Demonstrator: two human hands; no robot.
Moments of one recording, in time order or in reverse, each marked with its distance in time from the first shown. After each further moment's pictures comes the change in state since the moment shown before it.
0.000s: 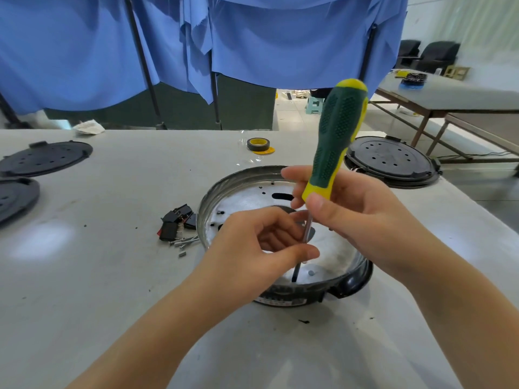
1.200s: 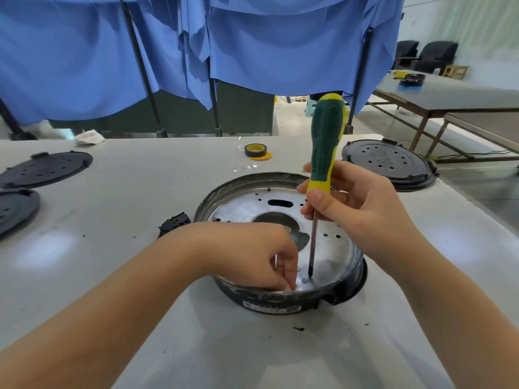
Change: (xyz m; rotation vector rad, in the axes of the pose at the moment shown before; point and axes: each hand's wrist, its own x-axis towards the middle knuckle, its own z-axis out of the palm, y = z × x) left_hand 0.045 0.016 -0.016 0.648 -0.860 -0.192; right_hand 0.006 0.002 -0.008 -0.013 0.256 -0.009
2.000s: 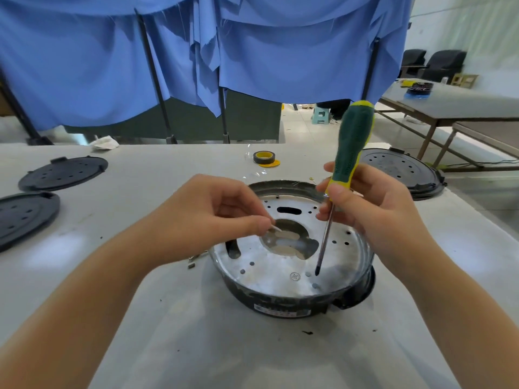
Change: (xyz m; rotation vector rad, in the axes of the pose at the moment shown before) left_hand -0.060 -0.019 -0.016 -0.547 0.649 0.149; right_hand 0.003 -0.001 -0.003 0.098 0.090 0.015
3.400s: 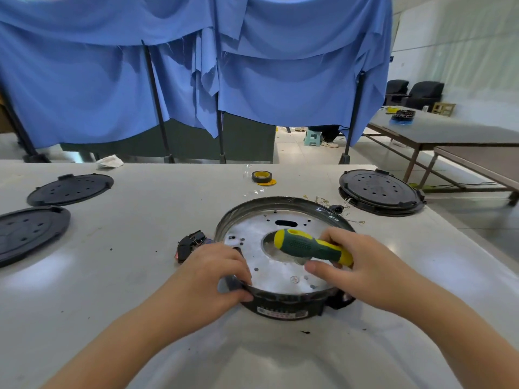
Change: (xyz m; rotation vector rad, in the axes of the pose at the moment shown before) left_hand -0.042 -0.064 0.024 0.576 0.094 0.276; right_hand -0.033 0.008 -0.016 -0.987 -0.318 -0.065
